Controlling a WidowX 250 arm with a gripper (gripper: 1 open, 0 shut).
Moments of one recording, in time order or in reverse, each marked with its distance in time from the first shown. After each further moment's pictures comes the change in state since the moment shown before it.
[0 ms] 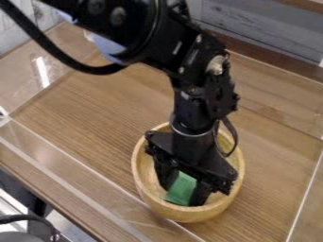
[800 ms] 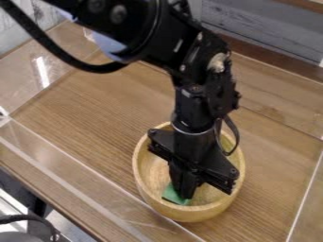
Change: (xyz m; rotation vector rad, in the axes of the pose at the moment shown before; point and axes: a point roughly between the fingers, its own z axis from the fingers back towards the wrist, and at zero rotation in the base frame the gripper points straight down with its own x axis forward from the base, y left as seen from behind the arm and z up) arm 0.001 0.005 0.002 0.002 0.007 -0.017
